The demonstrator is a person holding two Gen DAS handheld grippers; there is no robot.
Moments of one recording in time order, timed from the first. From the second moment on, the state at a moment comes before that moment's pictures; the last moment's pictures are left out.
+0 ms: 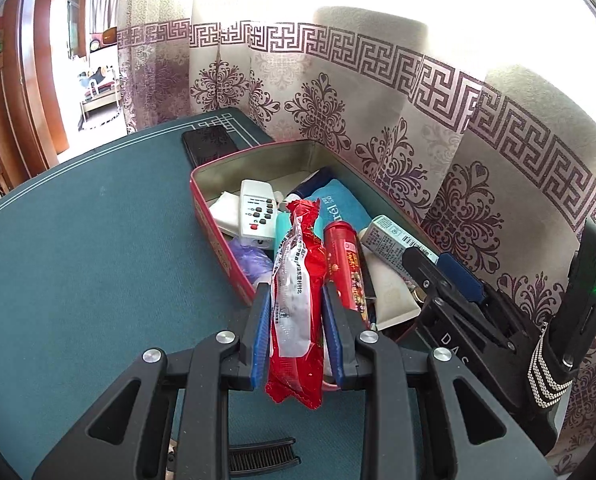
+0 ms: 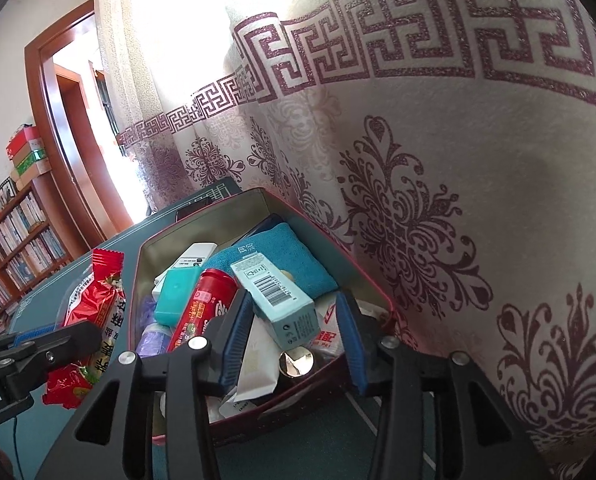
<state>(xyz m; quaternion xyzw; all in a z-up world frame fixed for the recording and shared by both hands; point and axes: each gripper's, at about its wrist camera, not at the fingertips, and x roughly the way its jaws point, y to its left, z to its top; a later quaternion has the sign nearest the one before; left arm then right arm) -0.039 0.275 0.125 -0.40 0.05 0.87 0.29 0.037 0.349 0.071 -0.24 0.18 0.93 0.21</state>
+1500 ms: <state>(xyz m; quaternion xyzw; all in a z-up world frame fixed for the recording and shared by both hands) -0.031 0.254 0.117 -0.41 0.06 0.87 0.27 0.035 0.333 0.073 -0.24 0.15 0.93 0.22</state>
